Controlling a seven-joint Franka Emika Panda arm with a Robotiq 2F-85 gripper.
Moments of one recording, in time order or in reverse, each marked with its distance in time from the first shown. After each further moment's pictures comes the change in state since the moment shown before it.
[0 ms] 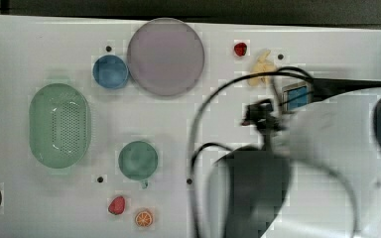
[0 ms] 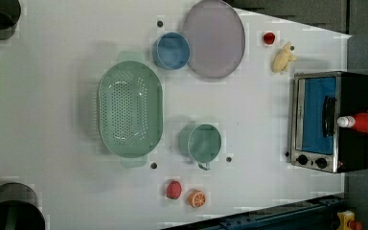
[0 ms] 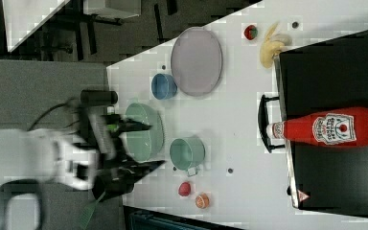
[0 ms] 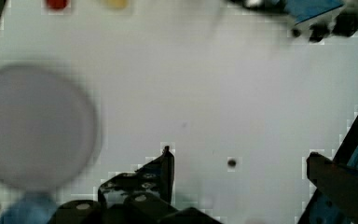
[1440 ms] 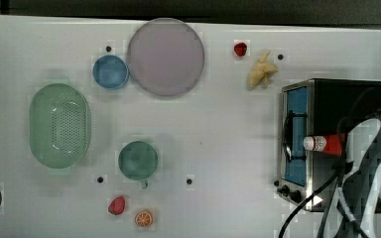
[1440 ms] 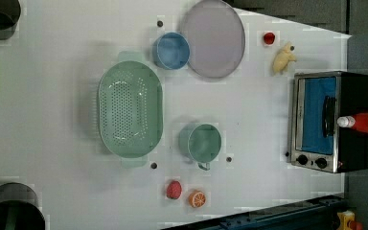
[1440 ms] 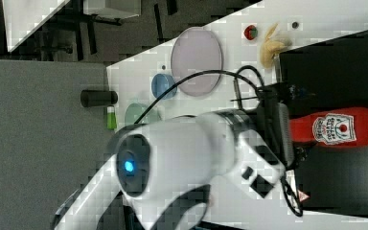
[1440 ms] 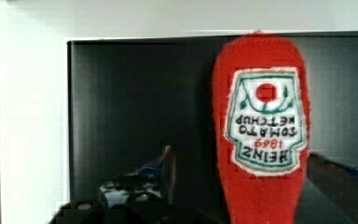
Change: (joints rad) arm -0.077 0.404 -0.374 0.068 0.102 0.500 -0.053
